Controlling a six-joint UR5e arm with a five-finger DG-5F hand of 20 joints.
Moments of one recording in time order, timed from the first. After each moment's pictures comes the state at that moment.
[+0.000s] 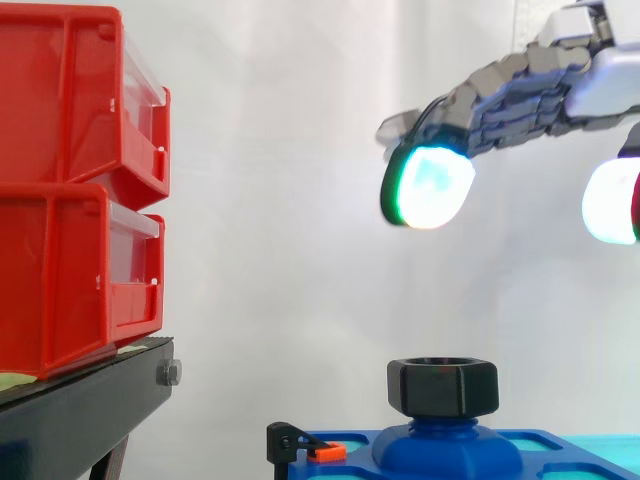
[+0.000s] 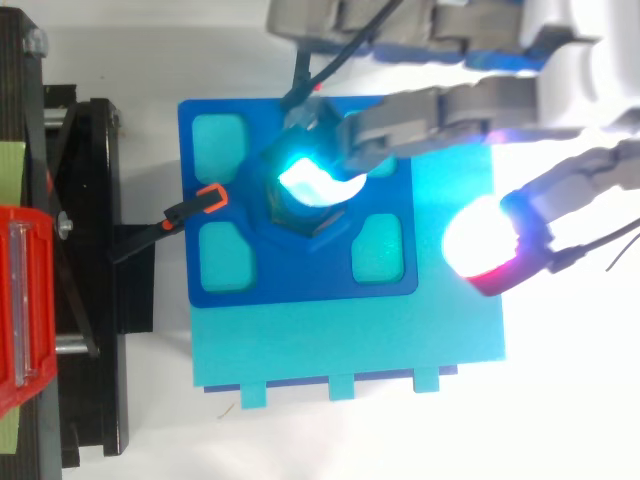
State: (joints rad) arm 0.00 -2.05 -1.18 -3.18 -1.69 -1.41
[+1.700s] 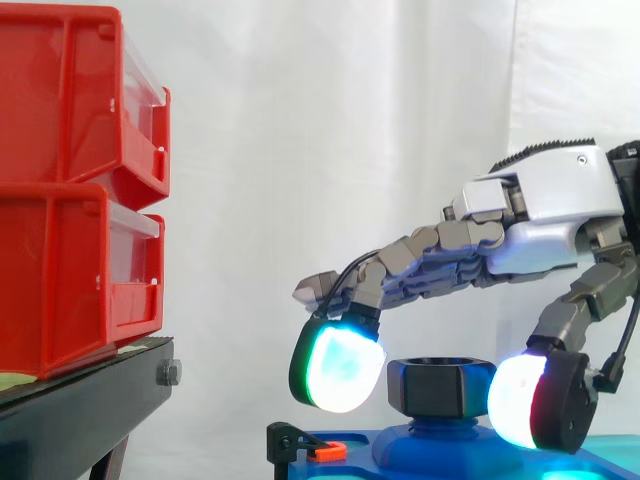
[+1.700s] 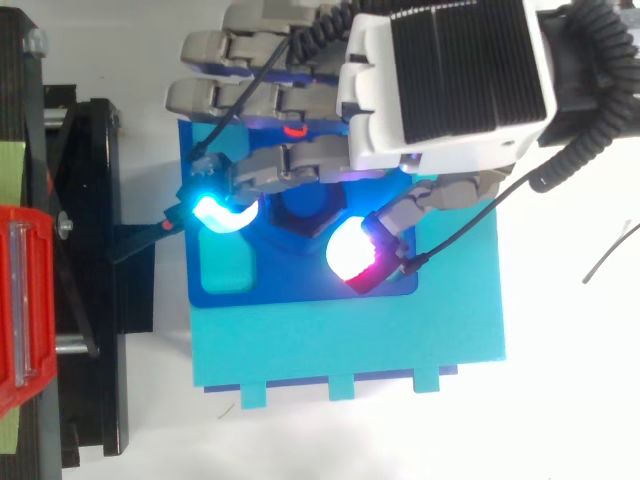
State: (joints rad) arm -0.02 -2.23 -1.16 -3.01 -1.75 -1.34
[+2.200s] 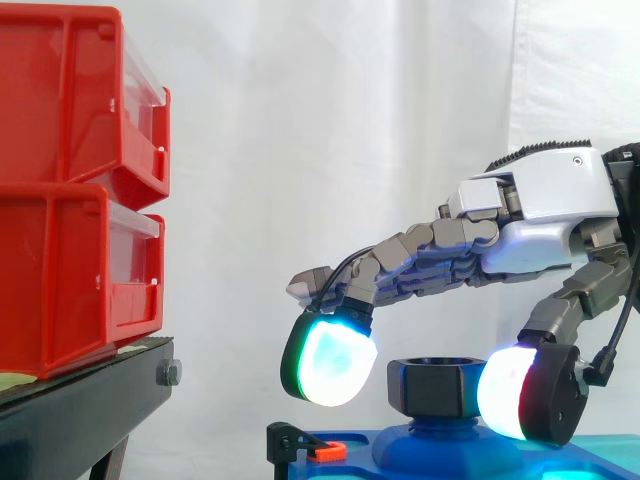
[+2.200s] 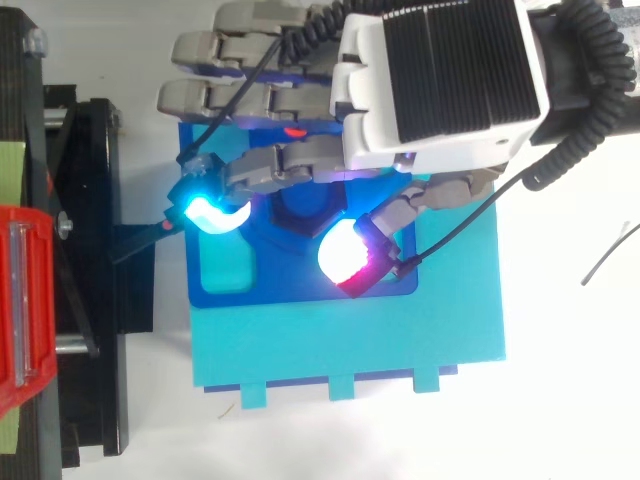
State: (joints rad) arm -0.02 -2.23 -1.16 -2.99 -1.76 -1.34
